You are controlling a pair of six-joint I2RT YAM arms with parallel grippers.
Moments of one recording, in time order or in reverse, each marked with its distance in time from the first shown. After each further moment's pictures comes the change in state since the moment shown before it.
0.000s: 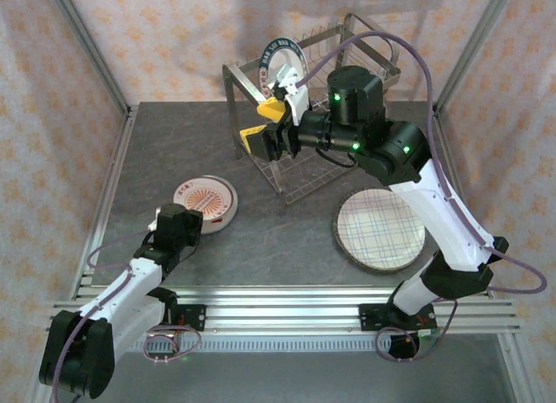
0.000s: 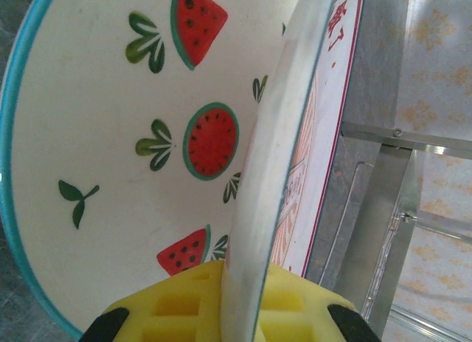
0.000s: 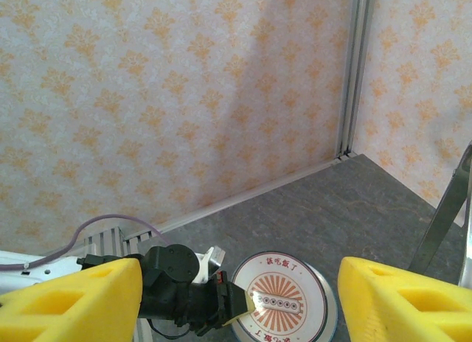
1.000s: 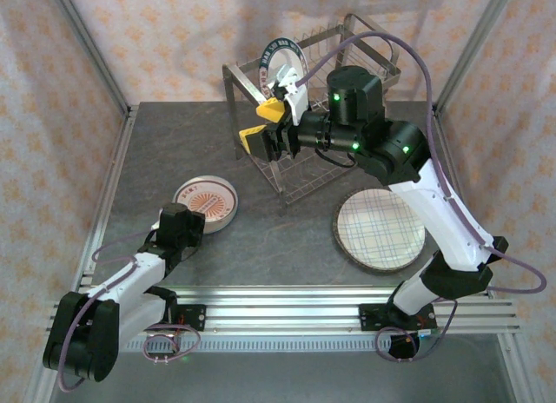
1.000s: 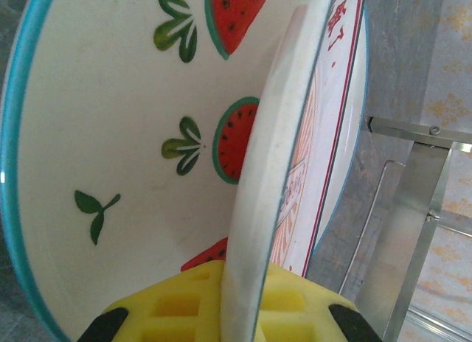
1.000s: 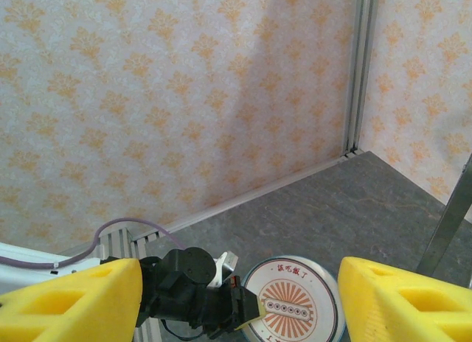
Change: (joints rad) left arm 0.017 0.107 -0.014 0.080 0.050 0.006; right arm 0.000 0.002 0.000 0.000 -0.011 0.022
